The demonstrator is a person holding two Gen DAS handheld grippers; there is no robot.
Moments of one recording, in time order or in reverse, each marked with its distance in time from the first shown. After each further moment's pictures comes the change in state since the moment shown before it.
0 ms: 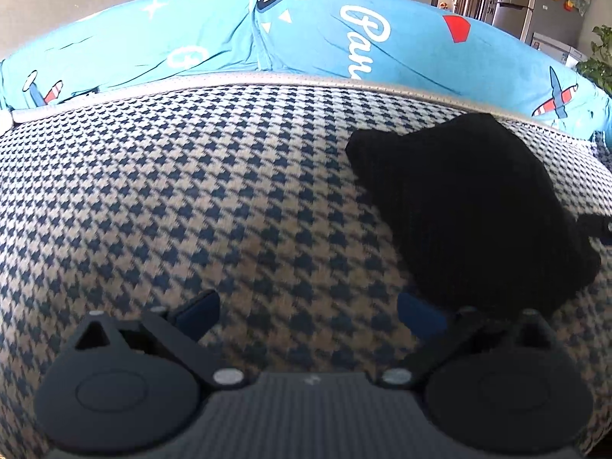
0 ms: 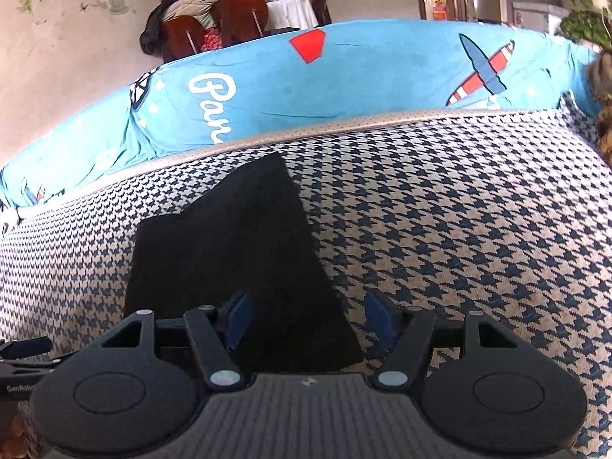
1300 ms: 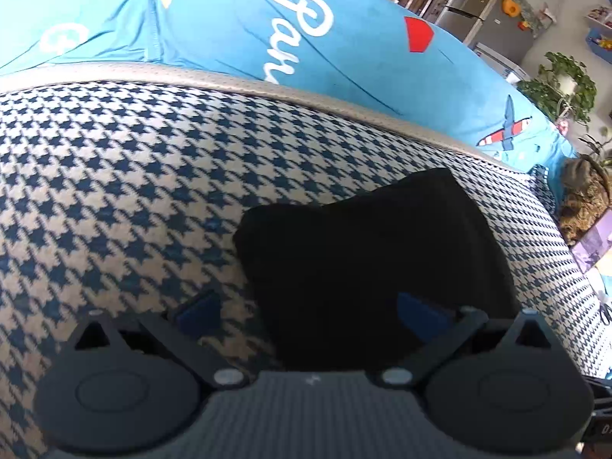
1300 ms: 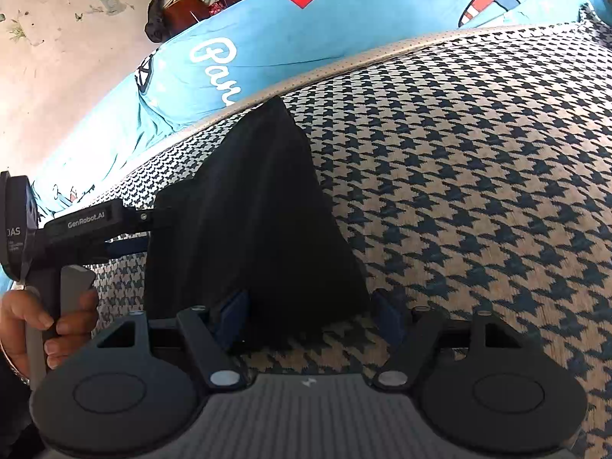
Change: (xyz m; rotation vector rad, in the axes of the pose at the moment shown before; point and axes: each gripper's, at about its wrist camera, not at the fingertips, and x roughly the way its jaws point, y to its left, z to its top) left arm 0.096 -0.024 0.090 -0.046 0.081 -0.348; right arm 0.025 -0.031 -0.015 0.125 0.146 0.187
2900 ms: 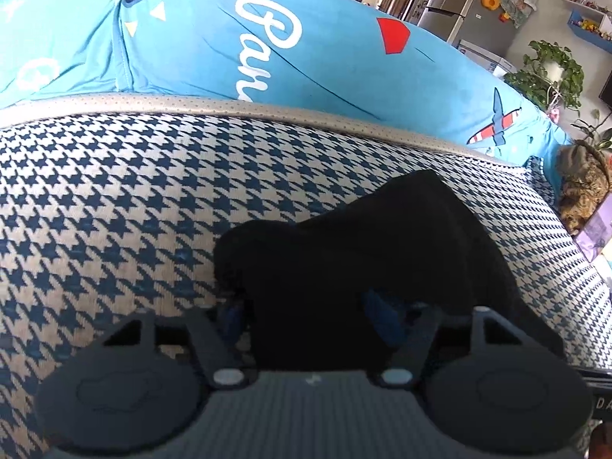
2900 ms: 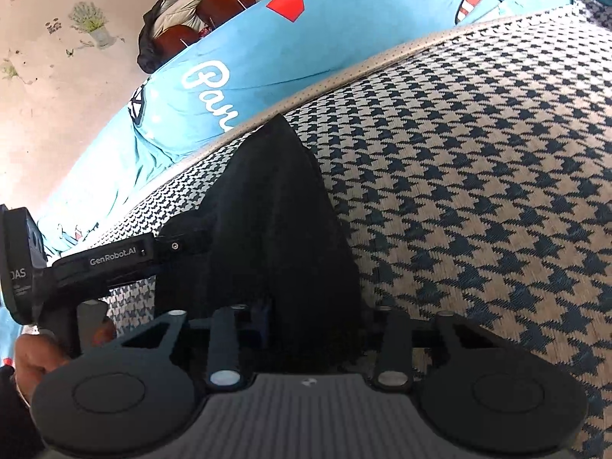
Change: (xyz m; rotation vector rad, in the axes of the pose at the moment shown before) left arm 0.010 -0.022 -0.001 0.083 -0.062 0.030; right arm 0.021 0.007 0.010 0.079 -0.056 0.038
